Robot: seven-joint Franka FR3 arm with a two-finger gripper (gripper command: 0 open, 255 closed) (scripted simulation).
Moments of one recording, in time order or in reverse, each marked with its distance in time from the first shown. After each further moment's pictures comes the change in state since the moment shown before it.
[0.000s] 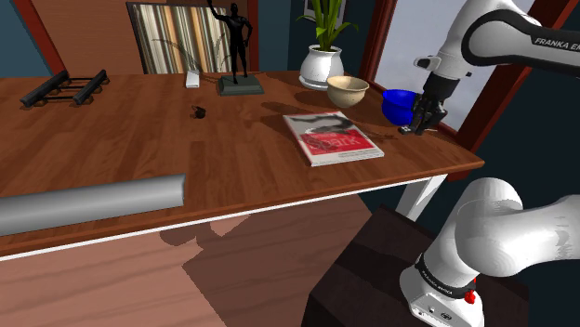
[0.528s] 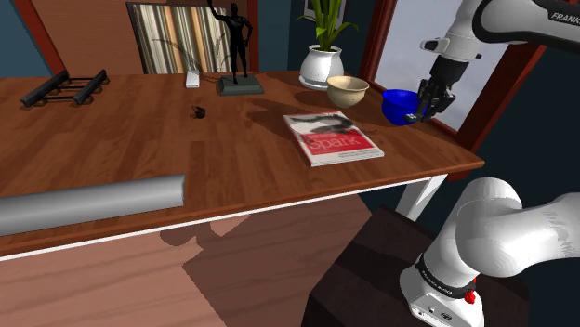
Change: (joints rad) arm 0.018 0.027 0.038 0.118 0.038 -0.092 -0.004
